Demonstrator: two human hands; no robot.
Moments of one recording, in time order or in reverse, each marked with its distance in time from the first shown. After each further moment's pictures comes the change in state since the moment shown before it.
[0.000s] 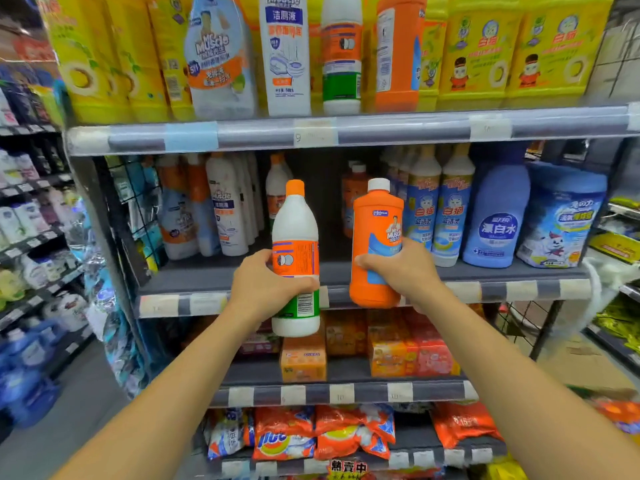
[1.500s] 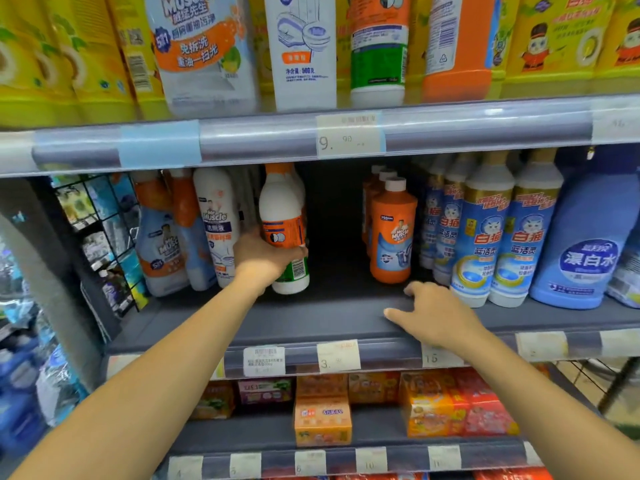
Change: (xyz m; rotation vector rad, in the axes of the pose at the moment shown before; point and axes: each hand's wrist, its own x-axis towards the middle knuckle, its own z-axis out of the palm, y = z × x) left_hand 0.209 -0.048 0.012 -0.031 0.223 -0.019; right_hand 0.091 0.055 0.035 -0.911 -0.182 -0.006
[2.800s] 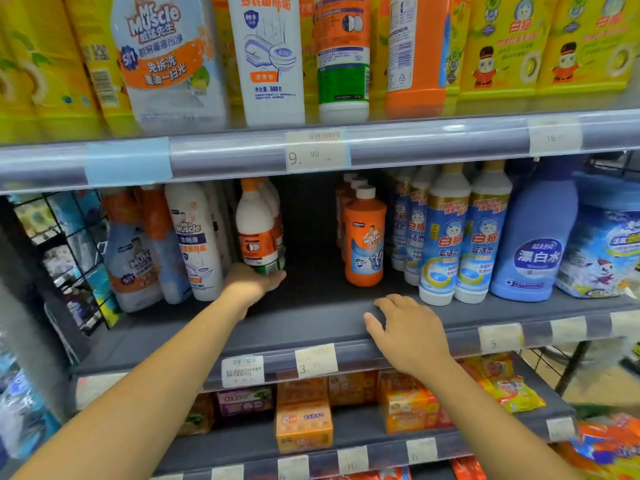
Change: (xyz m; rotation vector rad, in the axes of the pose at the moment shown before) left_hand 0.000 -0.025 0.014 0.112 -0.241 -0.167; right_hand -0.022 0.002 0.028 -0.190 0.283 -0.105
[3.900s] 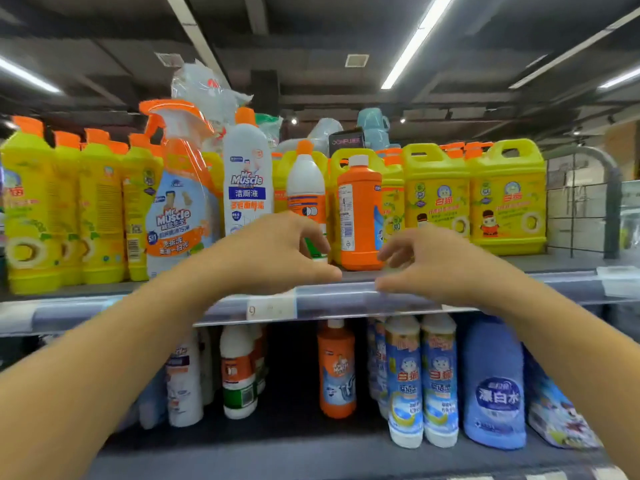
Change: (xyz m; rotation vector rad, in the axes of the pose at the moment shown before) left_hand -0.187 0.304 -0.085 0.610 -0.068 0.770; right_hand 0.052 0.042 -0.327 0.407 0.068 -0.221
